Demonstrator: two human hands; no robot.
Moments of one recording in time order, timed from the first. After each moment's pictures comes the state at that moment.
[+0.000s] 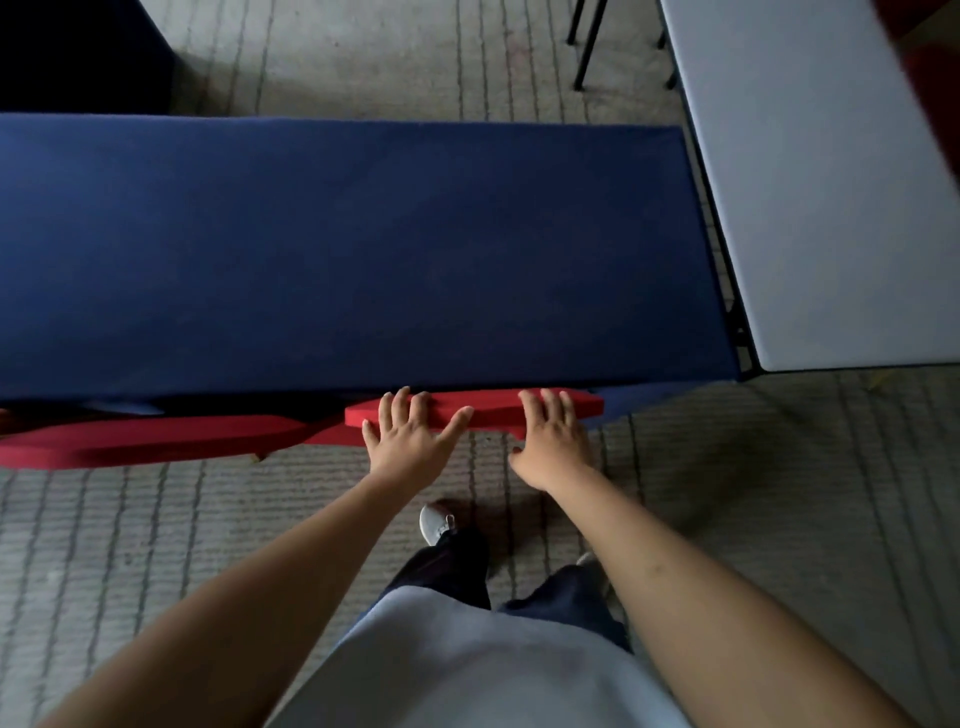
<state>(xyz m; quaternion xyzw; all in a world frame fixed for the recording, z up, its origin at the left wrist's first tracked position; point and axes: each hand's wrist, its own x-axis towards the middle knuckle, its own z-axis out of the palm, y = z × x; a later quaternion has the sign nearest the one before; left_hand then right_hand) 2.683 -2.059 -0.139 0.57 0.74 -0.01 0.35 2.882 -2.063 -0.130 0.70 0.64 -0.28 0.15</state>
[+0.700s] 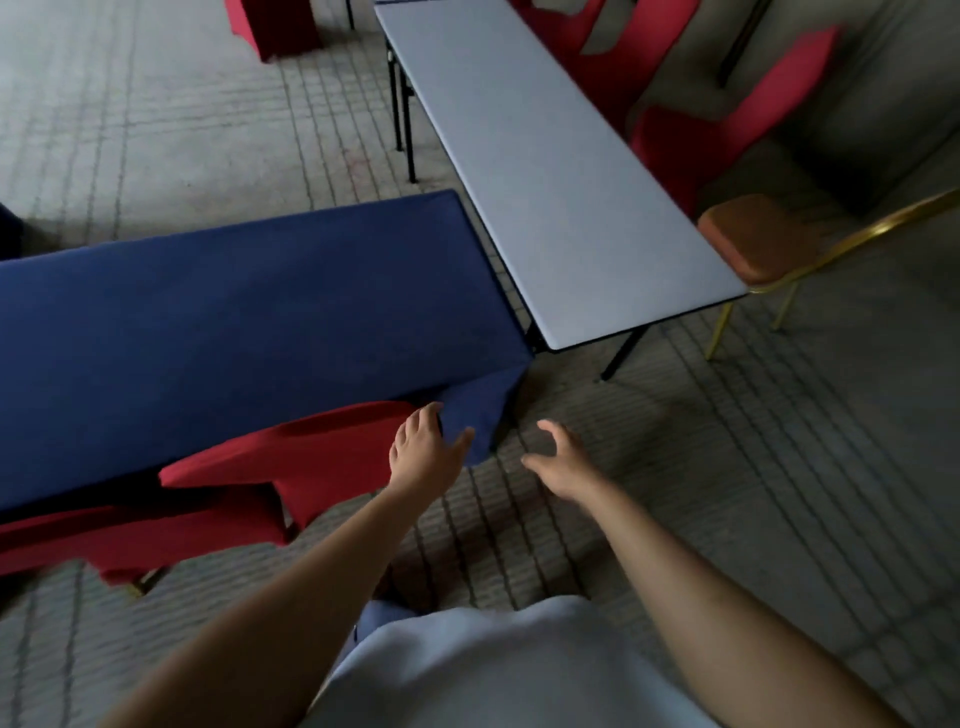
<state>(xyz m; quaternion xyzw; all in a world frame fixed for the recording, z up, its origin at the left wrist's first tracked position) 2.962 -2.151 -0.067 0.65 0.64 0.08 0.40 3.158 -2.226 -0.057 0.80 0.38 -0.43 -0.16</state>
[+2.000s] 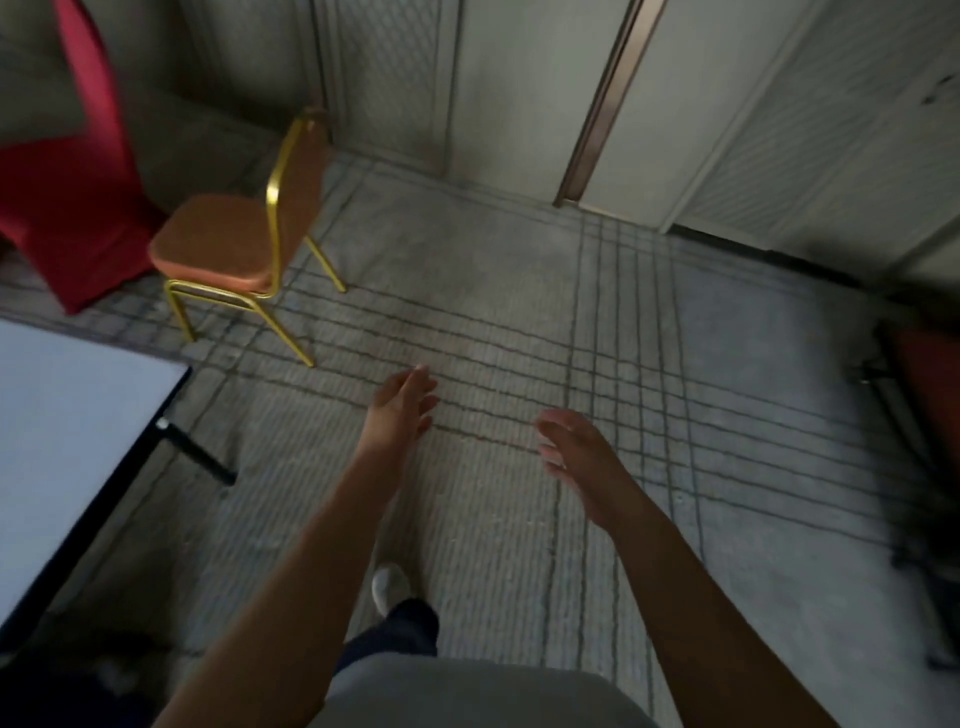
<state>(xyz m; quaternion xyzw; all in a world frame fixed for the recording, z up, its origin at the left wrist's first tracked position) 3.727 -2.373 0.002 0.53 0.29 -0.01 0.79 3.739 -2.596 0.022 0.74 -0.16 -0.23 -0.61</state>
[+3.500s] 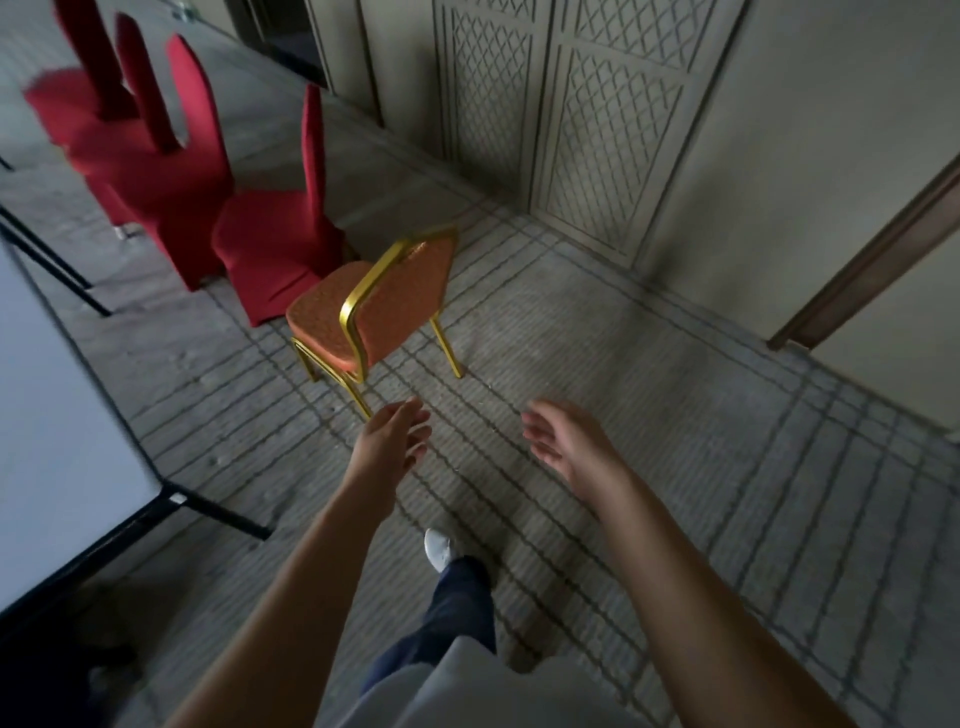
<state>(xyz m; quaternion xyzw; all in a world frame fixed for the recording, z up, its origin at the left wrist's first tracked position) 4.193 -2.320 0.004 0.46 0.48 0.19 0.72 4.359 -2.470 0.004 0.67 -0.03 -0.45 -0.59</state>
